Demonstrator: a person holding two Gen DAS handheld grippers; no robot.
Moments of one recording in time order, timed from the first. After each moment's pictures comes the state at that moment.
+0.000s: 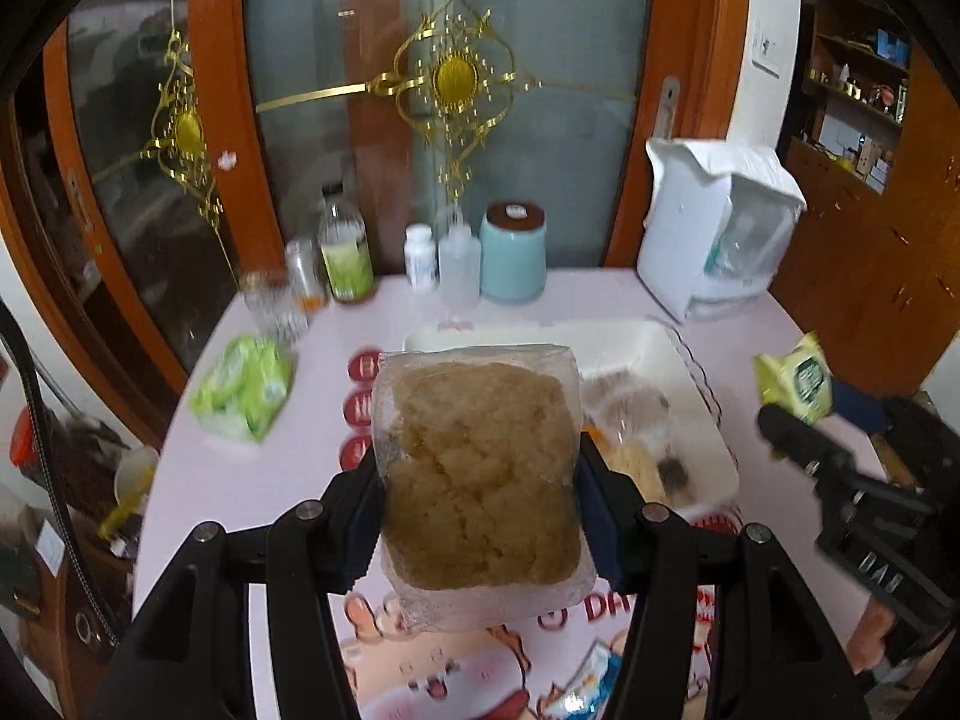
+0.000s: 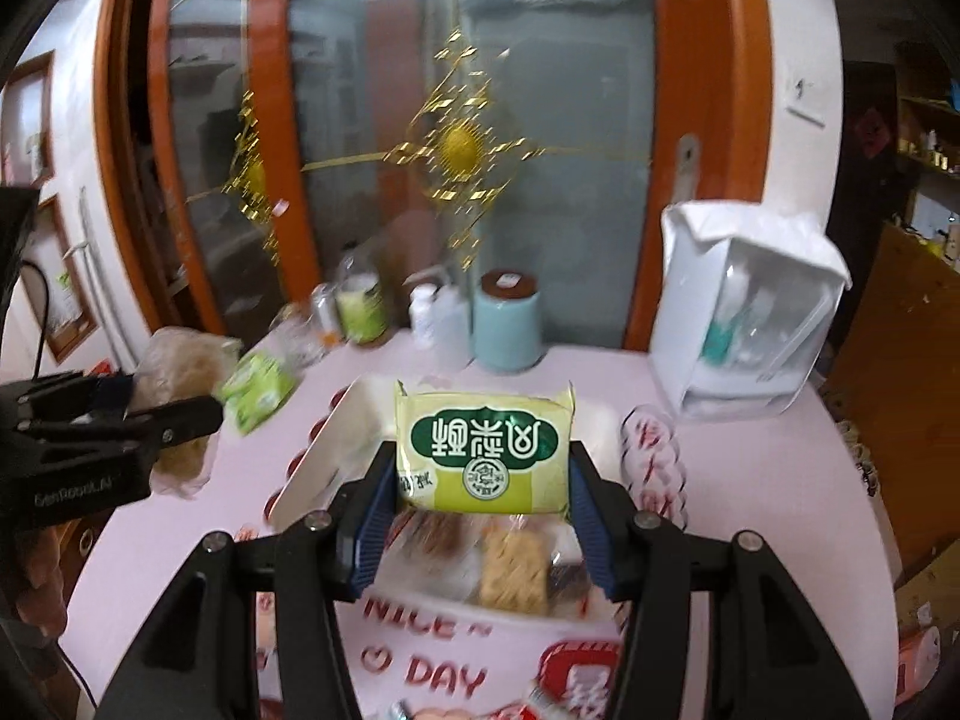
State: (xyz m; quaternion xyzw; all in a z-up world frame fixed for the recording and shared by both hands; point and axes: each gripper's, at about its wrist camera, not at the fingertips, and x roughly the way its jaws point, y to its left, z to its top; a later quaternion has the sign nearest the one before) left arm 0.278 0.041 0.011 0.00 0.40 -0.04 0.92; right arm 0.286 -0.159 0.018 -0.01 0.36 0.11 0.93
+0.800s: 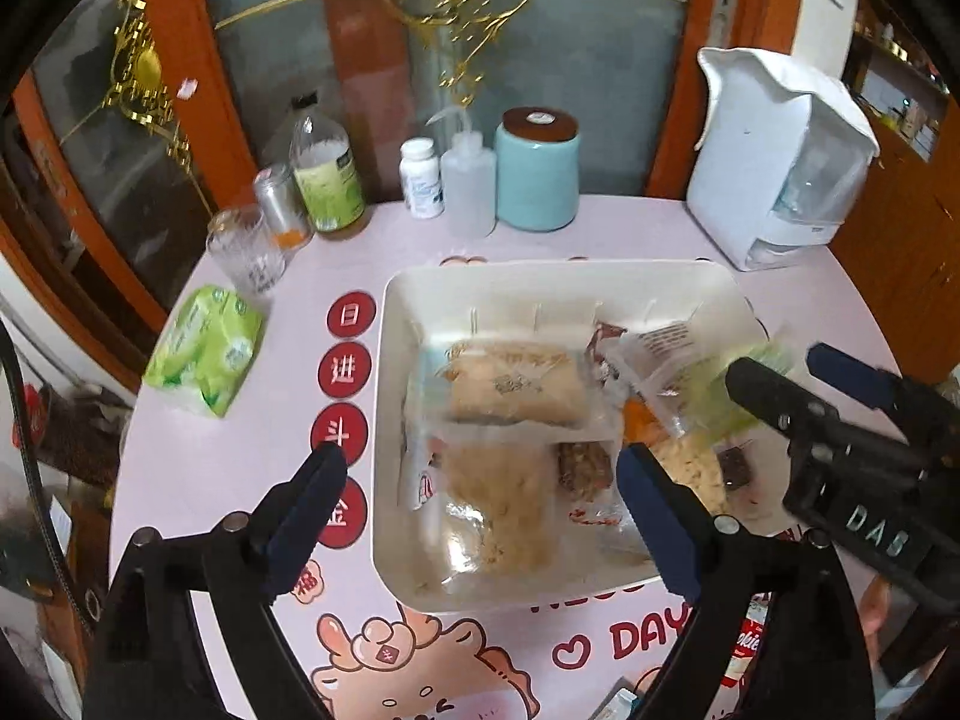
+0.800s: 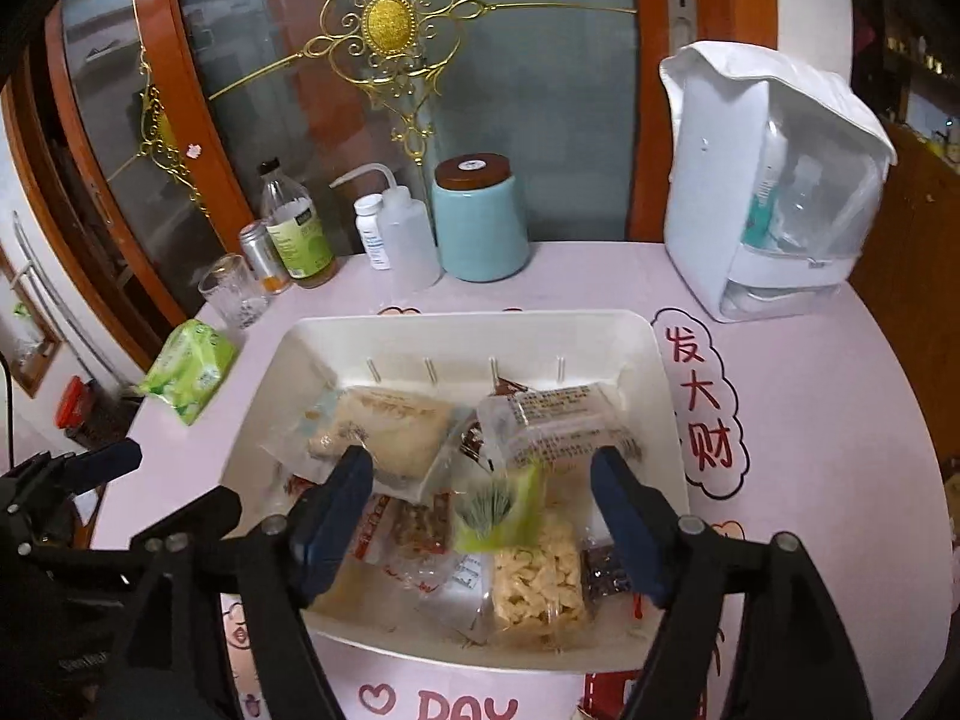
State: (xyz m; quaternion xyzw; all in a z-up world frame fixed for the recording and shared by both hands) left arm 0.361 0.027 -0.085 0.01 0.48 -0.01 0.87; right arm 0.346 -0.135 -0.092 0.04 0.46 0.07 0.88
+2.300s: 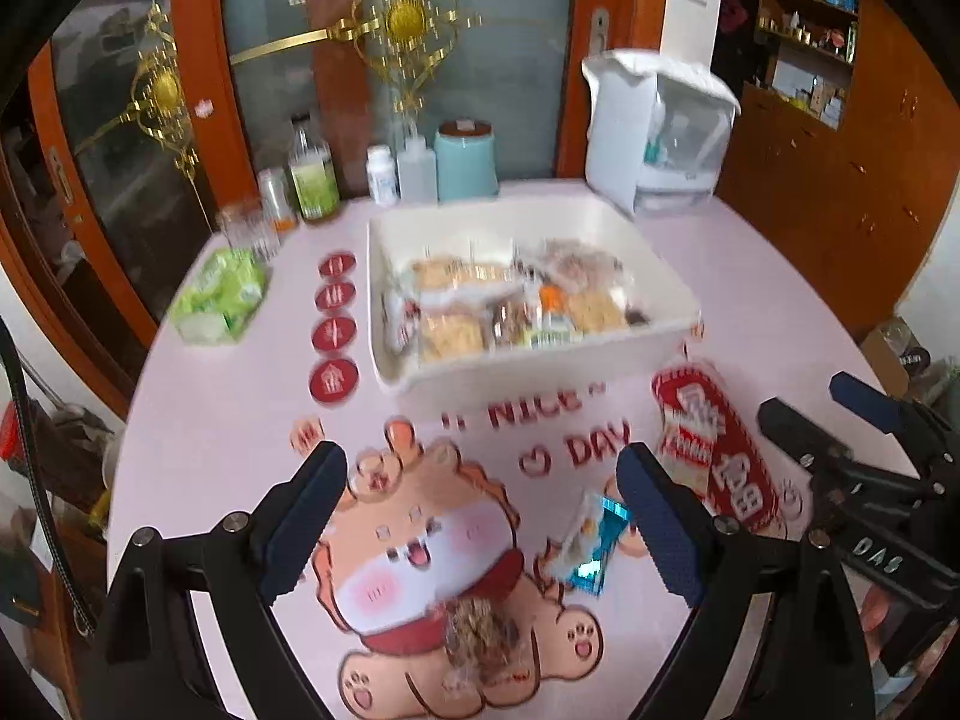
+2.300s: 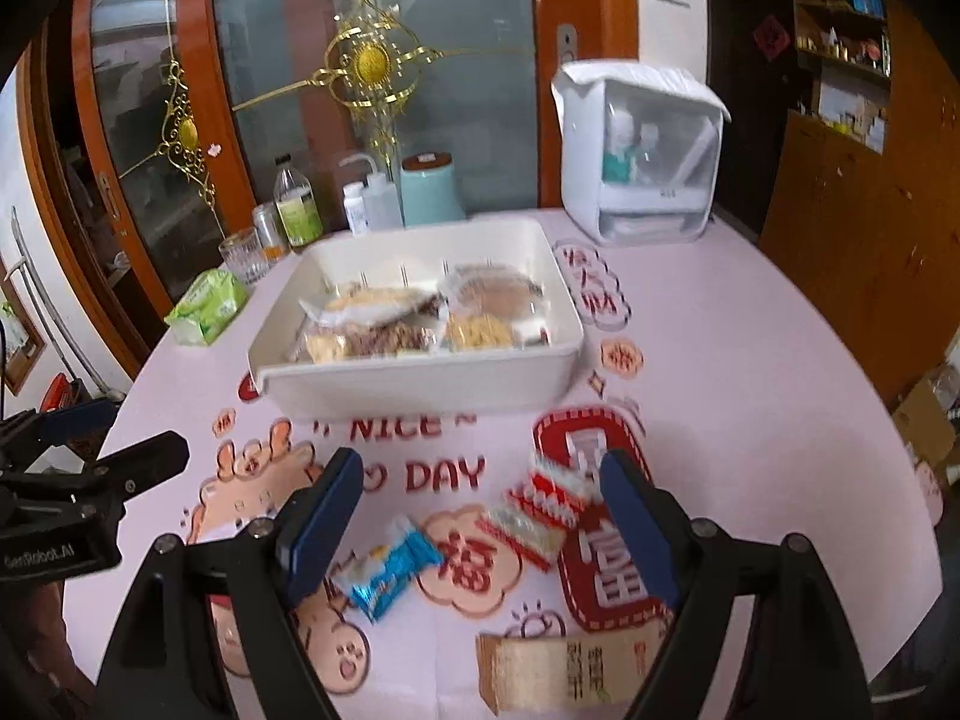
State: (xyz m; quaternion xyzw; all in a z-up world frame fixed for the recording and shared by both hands) left arm 0.152 0.048 -0.069 0.03 0.44 -0.09 0.89; right arm 0.113 -0.158 -0.072 0.05 0.44 0.00 0.90
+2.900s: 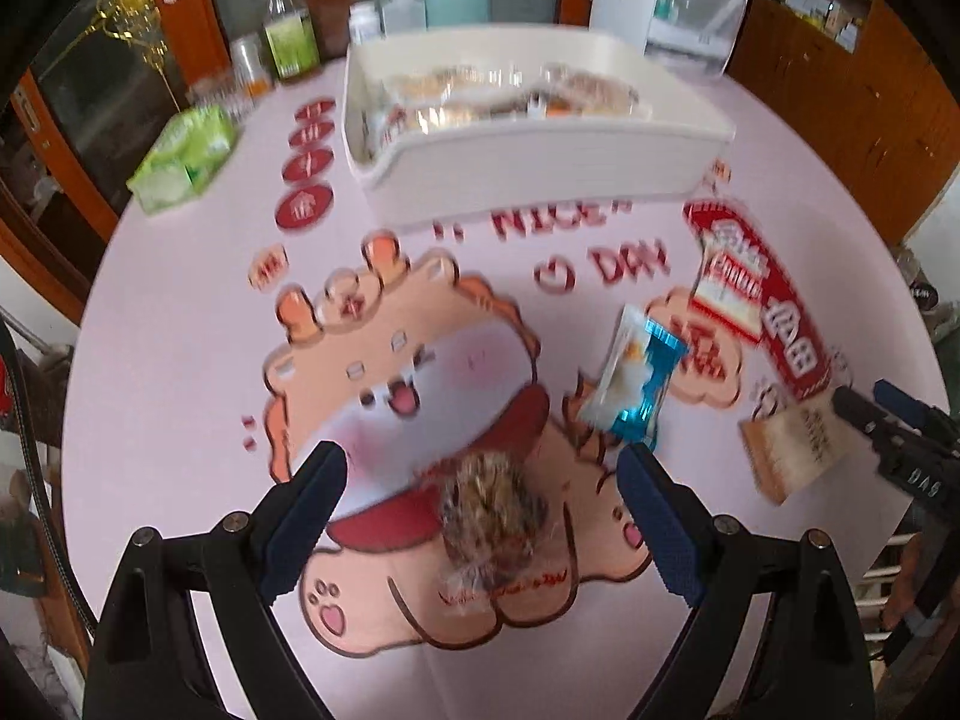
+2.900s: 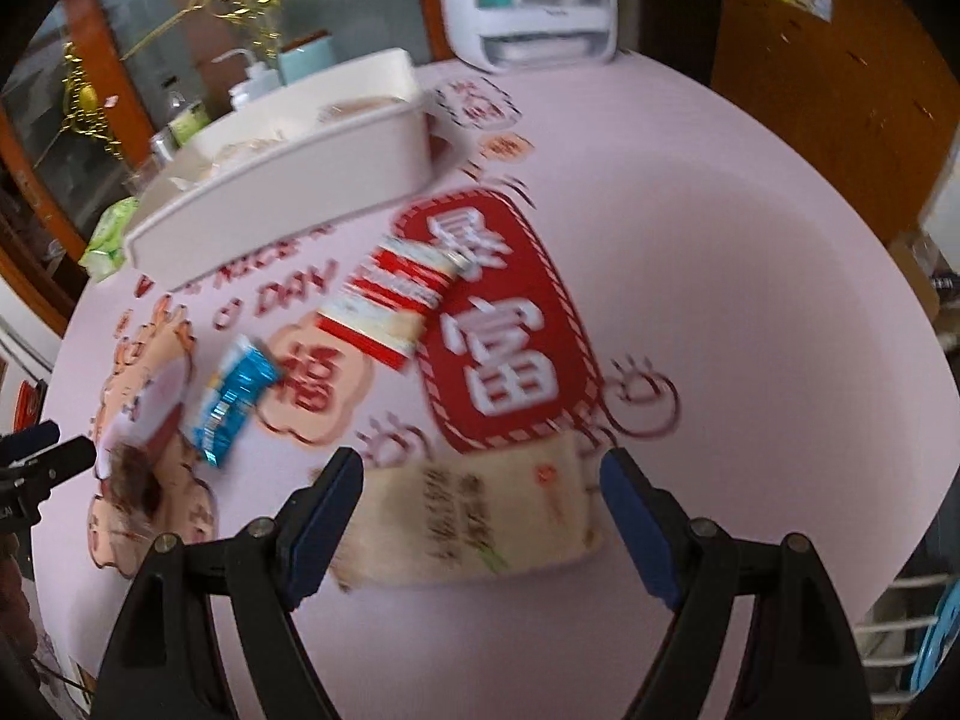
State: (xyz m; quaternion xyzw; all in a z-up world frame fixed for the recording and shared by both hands) left arm 0.128 0.054 -0.175 0.05 0.55 -0.09 0.83; right arm 0.054 -0.231 -0.176 0.10 0.54 -0.07 0.83
